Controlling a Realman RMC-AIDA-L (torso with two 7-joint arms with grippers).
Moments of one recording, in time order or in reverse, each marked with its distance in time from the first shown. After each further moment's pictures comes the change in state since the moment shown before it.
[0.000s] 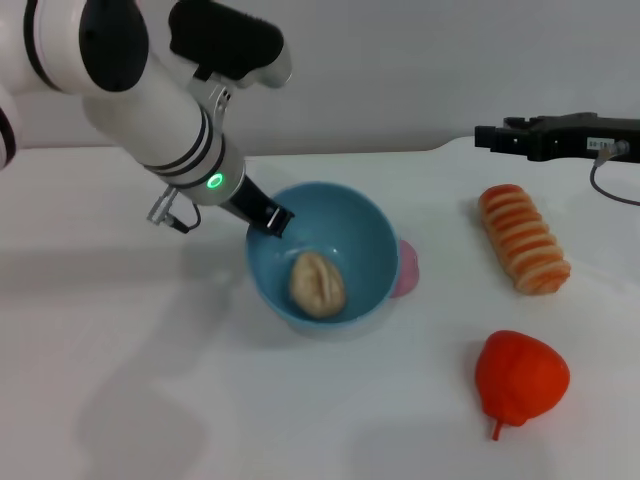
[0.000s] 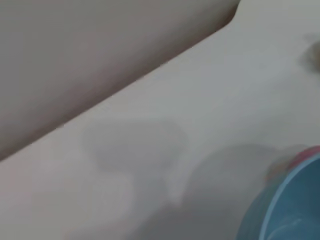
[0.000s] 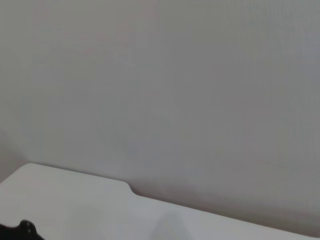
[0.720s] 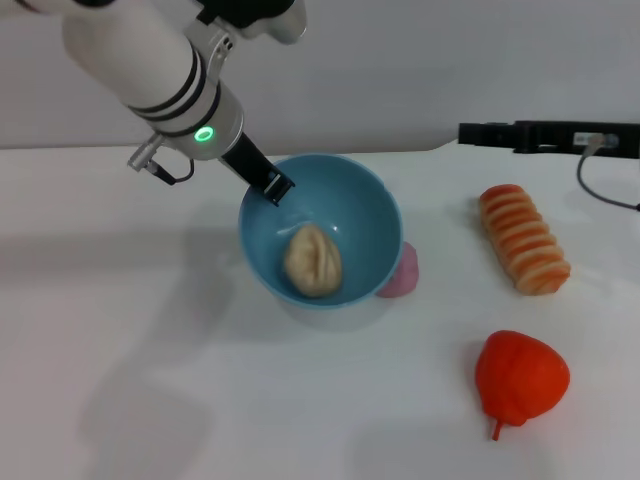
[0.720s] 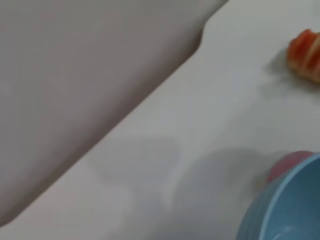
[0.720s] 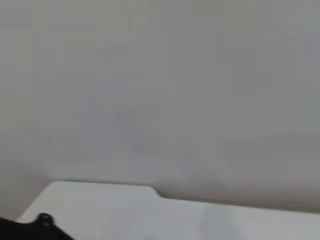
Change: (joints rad) left arm -0.028 0.010 -0.120 -0.136 0.049 -0.174 0.189; right arm 0.010 0.008 -0.003 -0.011 0.006 -0.038 0.169
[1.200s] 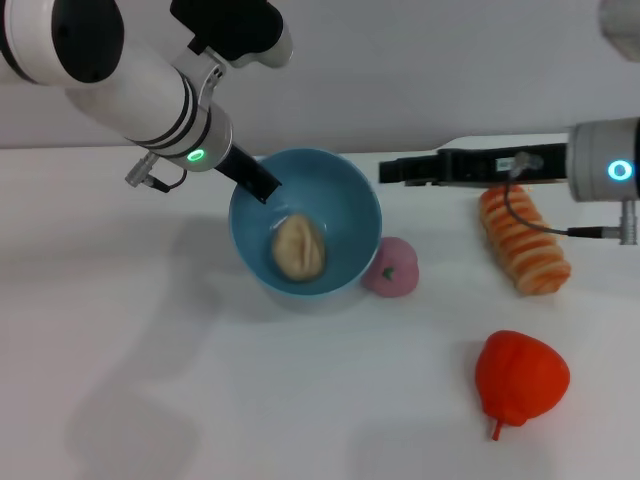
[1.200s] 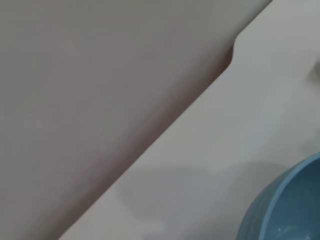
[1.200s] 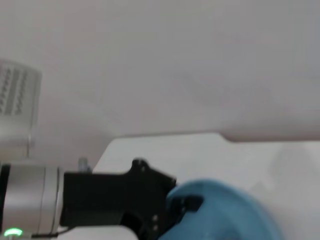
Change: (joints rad) left arm 0.063 -0.002 0.085 0.073 -0.006 0.257 0.060; right arm 0.069 0.029 -0.102 0.045 0.009 -0.080 0.200
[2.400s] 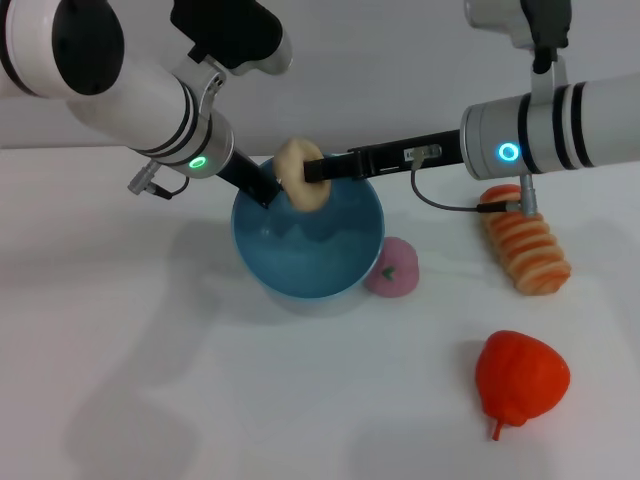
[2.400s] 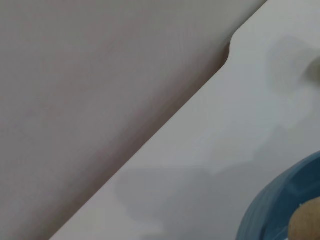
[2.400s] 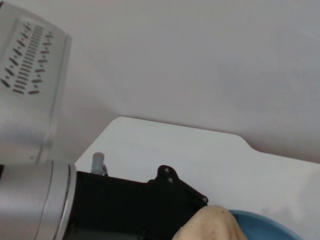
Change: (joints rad) left arm 0.015 -0.006 0.007 0.001 -0.009 0.019 -0.001; right arm 0.239 0.011 -0.068 0.266 0.000 0.180 -0.168
